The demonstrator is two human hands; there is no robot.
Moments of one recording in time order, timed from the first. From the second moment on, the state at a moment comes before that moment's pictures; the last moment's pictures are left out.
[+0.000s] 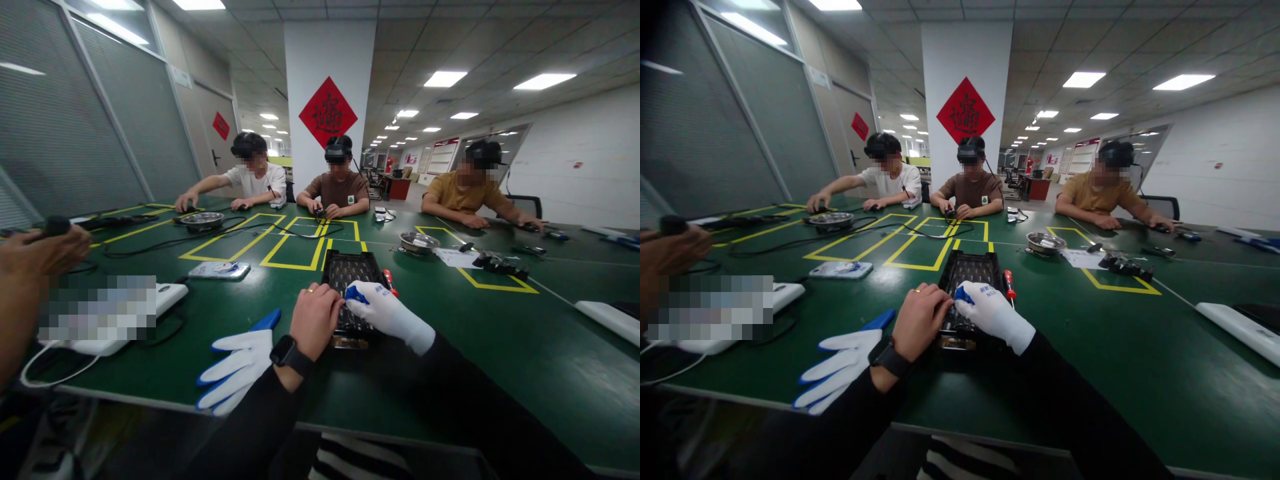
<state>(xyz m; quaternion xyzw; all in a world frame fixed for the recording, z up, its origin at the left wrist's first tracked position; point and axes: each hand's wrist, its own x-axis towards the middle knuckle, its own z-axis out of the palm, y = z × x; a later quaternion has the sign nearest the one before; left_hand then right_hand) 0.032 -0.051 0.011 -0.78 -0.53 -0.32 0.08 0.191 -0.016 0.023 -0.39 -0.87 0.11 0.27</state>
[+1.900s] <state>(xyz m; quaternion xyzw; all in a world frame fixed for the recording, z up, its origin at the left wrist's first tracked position) 0.017 -0.084 -0.012 -0.73 -0.57 -0.37 0.02 0.221 -0.002 0.025 -0.39 -0.81 0.22 0.39</state>
